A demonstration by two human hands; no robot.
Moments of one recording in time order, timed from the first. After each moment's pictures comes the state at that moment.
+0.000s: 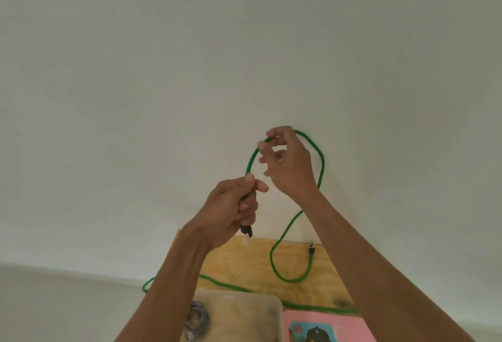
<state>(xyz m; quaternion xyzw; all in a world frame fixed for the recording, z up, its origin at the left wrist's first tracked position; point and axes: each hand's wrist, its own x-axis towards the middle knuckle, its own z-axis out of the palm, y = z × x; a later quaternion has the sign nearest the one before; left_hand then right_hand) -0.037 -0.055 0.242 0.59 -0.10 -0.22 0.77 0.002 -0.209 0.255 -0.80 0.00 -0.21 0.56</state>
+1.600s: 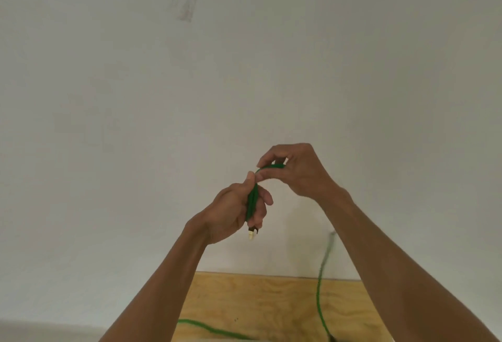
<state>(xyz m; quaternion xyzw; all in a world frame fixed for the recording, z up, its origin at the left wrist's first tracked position) 0.017 -0.075 0.284 0.63 -0.22 -0.29 0.68 0.018 -0.259 0.319 -0.82 -0.20 -0.19 0.50</state>
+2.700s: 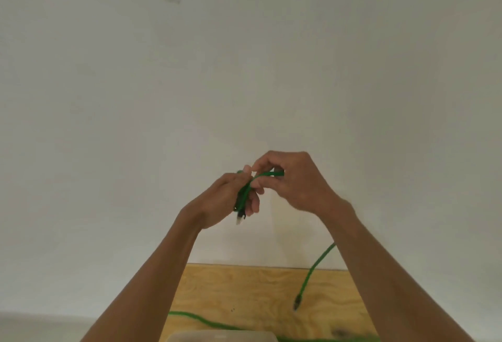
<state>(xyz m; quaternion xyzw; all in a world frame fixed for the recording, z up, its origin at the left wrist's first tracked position) 0.036 -0.071 0.277 0.72 -0.25 -0.24 0.60 -0.004 -0.255 0.301 -0.88 -0.16 -0.18 0.40</state>
